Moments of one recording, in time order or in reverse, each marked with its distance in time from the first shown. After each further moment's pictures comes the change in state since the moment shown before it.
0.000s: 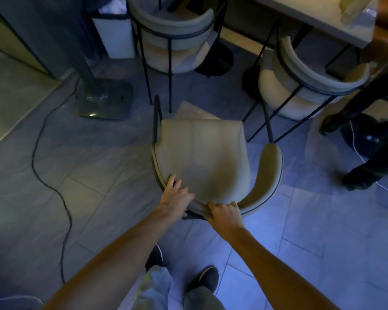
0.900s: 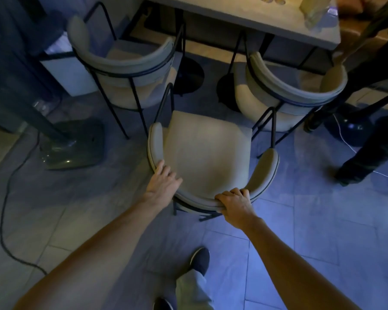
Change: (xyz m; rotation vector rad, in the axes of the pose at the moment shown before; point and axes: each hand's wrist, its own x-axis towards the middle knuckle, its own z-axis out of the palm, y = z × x) left_hand 0.195 -0.125 -0.110 0.232 0.155 0.126; right_hand 0.168 0.110 -0.072 0.114 0.006 0.169
